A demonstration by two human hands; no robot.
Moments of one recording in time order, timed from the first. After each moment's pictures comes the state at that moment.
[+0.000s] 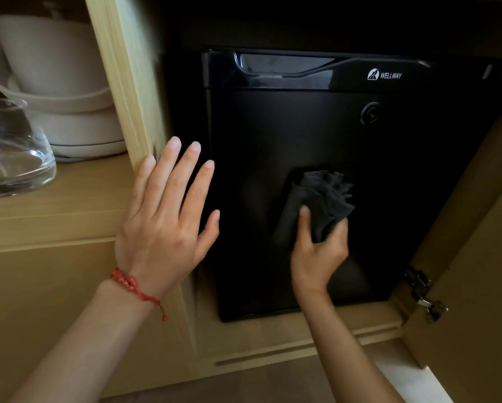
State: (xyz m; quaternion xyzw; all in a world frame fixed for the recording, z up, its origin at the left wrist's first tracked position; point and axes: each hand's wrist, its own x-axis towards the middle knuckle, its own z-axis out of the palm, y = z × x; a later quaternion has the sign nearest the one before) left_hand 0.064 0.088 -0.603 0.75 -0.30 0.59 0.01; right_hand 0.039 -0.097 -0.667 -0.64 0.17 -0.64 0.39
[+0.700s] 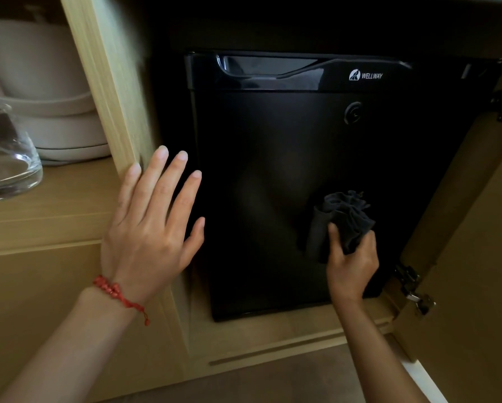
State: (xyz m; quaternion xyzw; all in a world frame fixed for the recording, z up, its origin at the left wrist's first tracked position) left_hand 0.060 0.092 -0.605 0.76 -0.31 0.57 -0.02; right_hand 0.005 -0.164 -0.695 -0.72 0.20 -0.59 0.31
